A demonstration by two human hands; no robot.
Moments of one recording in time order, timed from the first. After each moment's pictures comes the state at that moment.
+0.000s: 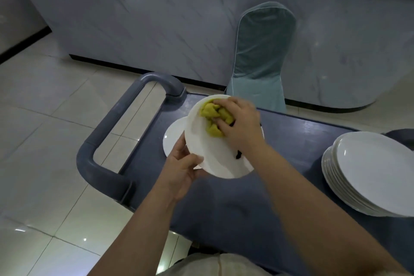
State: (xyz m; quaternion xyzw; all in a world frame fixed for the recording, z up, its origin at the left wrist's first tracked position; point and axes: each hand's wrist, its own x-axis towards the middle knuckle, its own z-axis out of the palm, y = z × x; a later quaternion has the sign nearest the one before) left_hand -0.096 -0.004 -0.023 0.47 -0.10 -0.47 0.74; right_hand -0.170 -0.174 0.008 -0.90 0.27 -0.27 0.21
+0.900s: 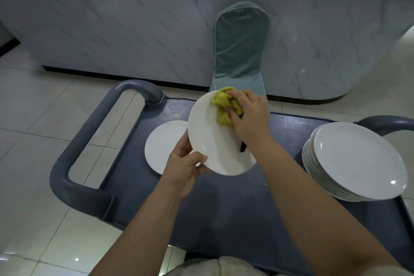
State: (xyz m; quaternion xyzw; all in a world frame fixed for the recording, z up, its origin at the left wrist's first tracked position) left_hand -0.121 -0.049 -0.012 0.47 -0.15 -0.50 0.71; right_hand -0.206 -0.223 0.010 -0.86 0.37 -0.30 0.16
